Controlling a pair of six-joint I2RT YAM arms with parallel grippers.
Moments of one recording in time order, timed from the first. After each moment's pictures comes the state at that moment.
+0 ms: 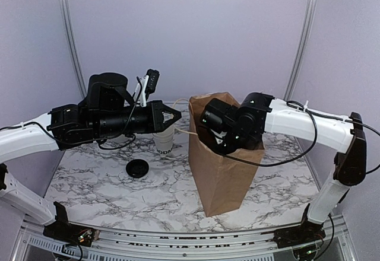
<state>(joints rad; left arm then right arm) -1.07 1.31 1.25 -0.23 -0.08 -0.67 1.01 1.69 1.56 -1.20 0.14 0.63</state>
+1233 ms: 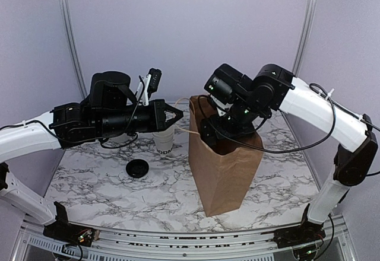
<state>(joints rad) -1.07 1.33 1.28 -0.24 -0.08 -0.67 1.03 1.69 1.87 -1.32 0.21 0.62</state>
